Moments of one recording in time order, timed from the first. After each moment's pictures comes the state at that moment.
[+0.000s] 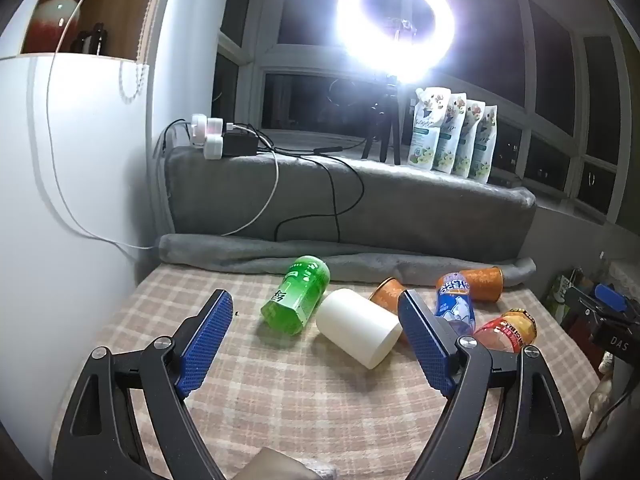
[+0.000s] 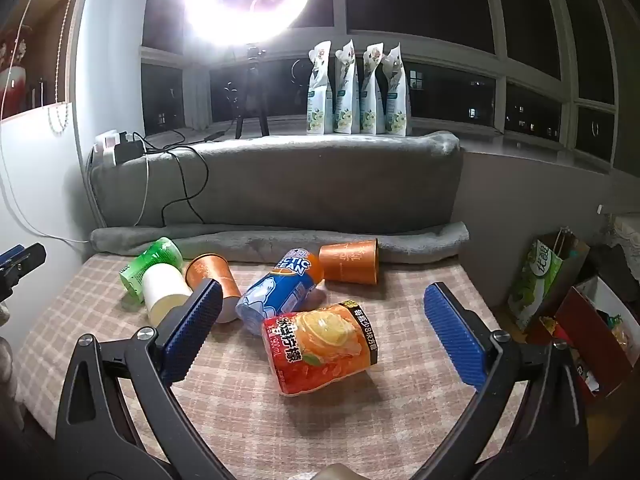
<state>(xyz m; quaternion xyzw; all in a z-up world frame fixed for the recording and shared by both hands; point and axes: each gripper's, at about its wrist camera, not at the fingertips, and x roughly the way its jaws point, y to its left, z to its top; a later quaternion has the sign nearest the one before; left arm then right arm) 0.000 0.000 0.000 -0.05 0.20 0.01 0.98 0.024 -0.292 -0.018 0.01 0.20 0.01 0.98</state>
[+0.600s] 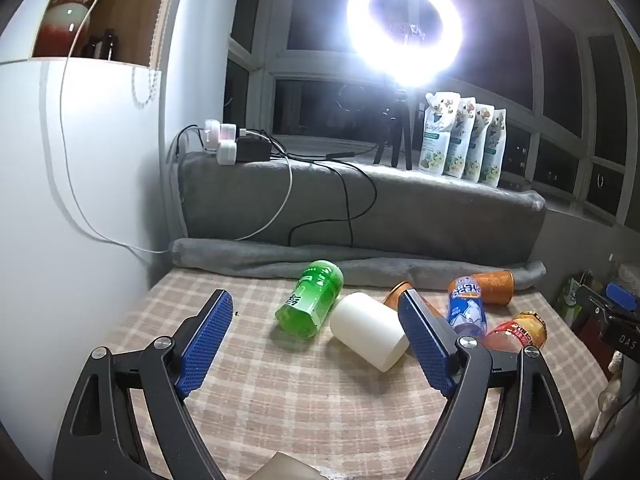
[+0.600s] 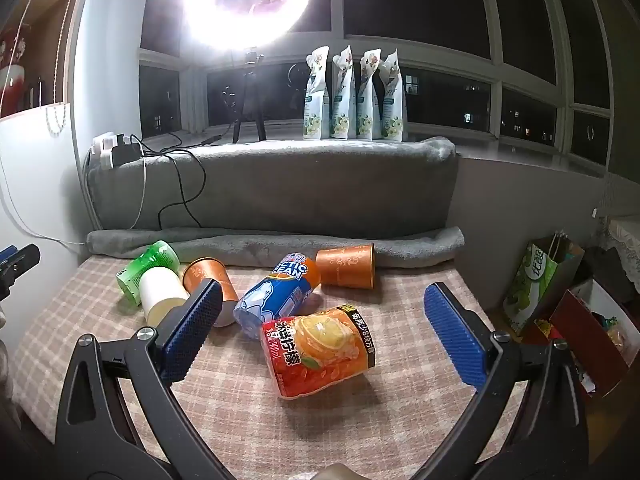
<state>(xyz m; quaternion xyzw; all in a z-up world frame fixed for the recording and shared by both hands) -0.004 0.004 0.000 -0.05 0.19 0.03 0.98 0.024 -0.289 -0.019 0.01 0.19 0.01 0.98</state>
